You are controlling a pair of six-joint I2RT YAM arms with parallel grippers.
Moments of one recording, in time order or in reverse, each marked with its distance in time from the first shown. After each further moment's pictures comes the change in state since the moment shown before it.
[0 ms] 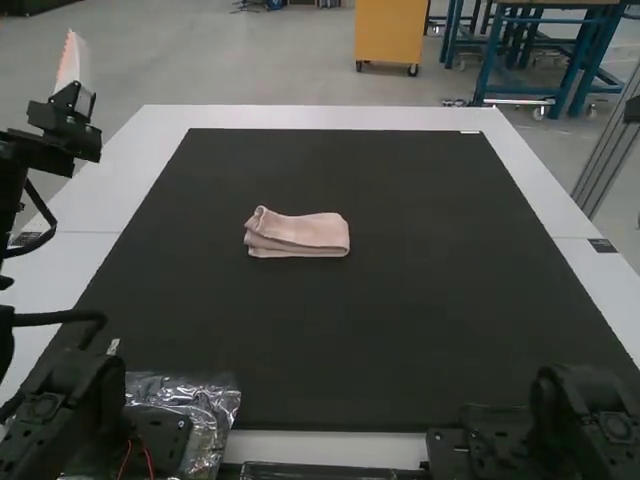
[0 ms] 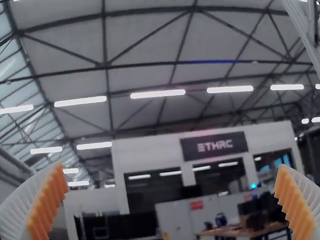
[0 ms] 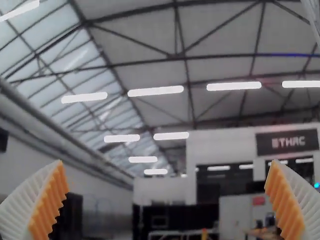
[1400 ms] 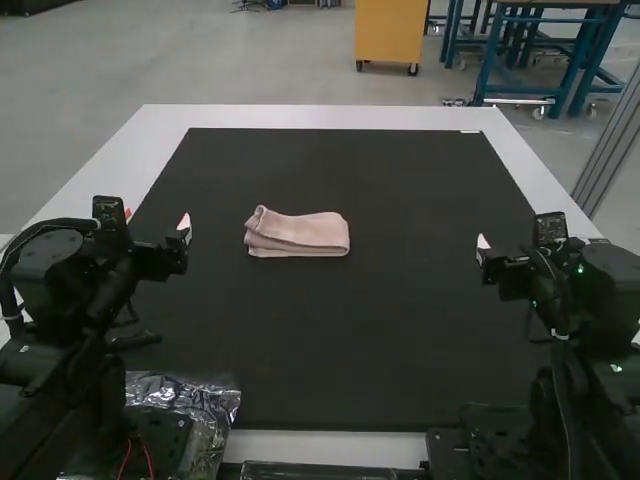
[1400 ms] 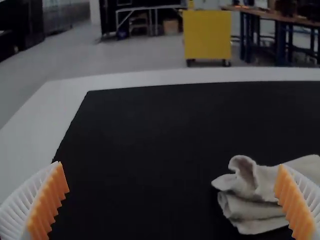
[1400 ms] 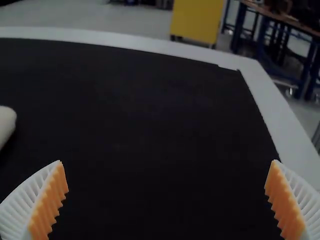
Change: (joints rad) left arm 0.001 0.002 -0.402 -0.402 -0.194 -0.051; right arm -0.001 0.003 -0.530 -0.373 0.022 -0.277
